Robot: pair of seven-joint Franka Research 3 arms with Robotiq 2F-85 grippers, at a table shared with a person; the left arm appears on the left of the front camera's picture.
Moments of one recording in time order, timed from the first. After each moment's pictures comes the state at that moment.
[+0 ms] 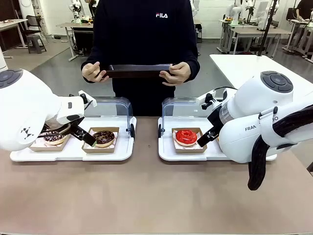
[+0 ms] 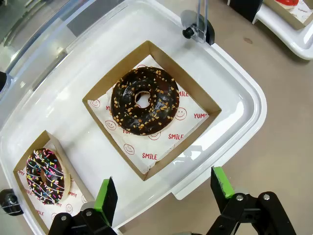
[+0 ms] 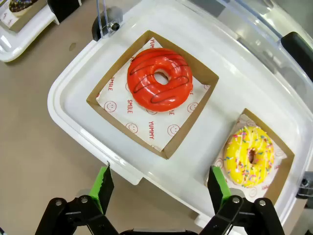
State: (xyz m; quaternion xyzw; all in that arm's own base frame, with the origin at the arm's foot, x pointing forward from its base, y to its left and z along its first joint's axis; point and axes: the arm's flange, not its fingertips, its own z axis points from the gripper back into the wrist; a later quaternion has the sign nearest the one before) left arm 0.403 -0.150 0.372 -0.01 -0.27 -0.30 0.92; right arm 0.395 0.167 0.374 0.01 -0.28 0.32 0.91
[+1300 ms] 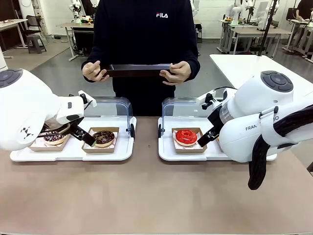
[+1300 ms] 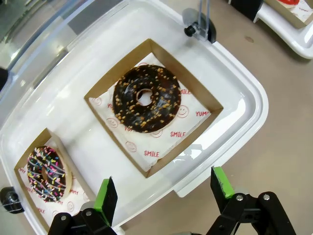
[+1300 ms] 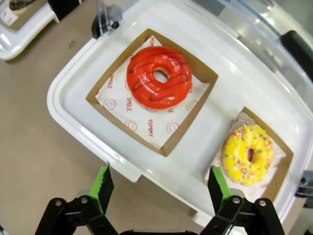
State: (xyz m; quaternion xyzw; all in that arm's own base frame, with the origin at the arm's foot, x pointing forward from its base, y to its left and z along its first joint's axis) left arm 0.404 -0.146 0.374 -0.01 -0.26 -0.30 0.92; right arm 0.395 0.164 0.379 0.01 -0.27 0.32 0.91
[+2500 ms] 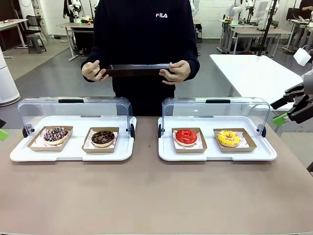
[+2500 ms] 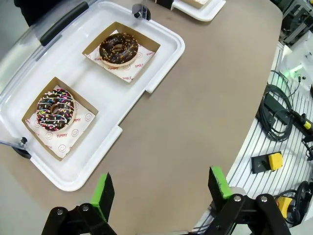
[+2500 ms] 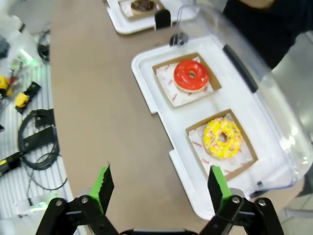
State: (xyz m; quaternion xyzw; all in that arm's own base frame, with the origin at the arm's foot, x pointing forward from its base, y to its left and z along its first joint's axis) left arm 0.310 0.065 0.488 -0.19 -0.24 -0.40 0.86; right arm 0.359 -0.052 0.509 0.19 -0.30 0.52 0.77
